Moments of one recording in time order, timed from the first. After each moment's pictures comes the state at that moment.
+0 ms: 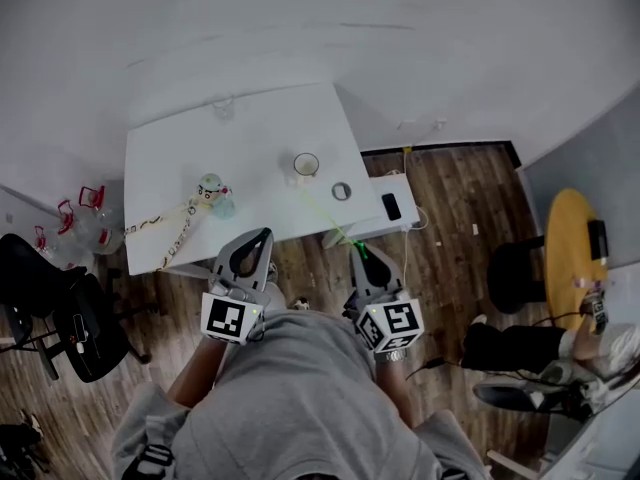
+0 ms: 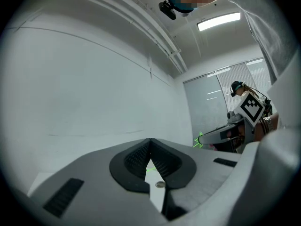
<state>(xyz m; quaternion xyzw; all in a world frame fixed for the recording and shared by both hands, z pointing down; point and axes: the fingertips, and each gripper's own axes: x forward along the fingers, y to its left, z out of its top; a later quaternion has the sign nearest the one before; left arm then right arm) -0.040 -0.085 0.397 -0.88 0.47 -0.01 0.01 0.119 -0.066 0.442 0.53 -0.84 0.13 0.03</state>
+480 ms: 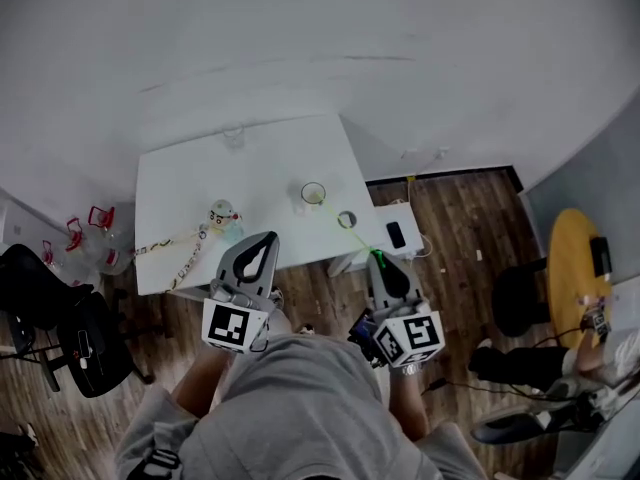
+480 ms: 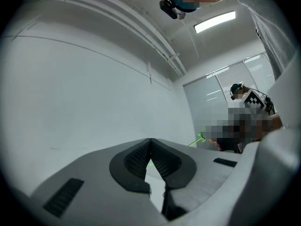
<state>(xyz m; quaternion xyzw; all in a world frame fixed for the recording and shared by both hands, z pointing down) -0.045 -0.103 0.340 -0.88 0.47 0.00 0.05 0.125 -0.079 0.372 0.53 -0.85 0.08 0.00</state>
